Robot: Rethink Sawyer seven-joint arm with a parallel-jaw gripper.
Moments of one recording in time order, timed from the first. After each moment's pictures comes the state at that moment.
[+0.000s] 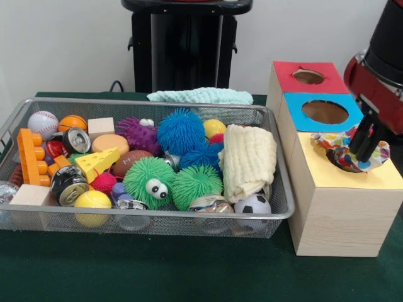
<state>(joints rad) 0.17 -0.21 -0.43 0.74 0.33 1.21 2.87</state>
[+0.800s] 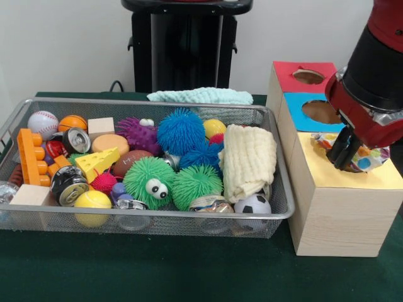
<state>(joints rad) 0.16 -0.19 -0.40 0.78 0.31 1.21 2.87</state>
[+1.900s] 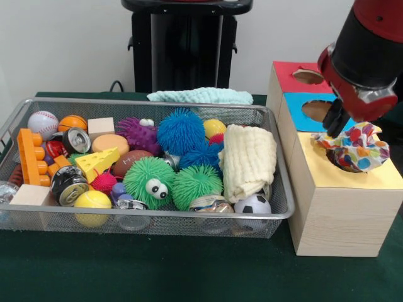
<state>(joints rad) 0.13 -0.26 -0.36 0.84 0.30 1.37 2.87</state>
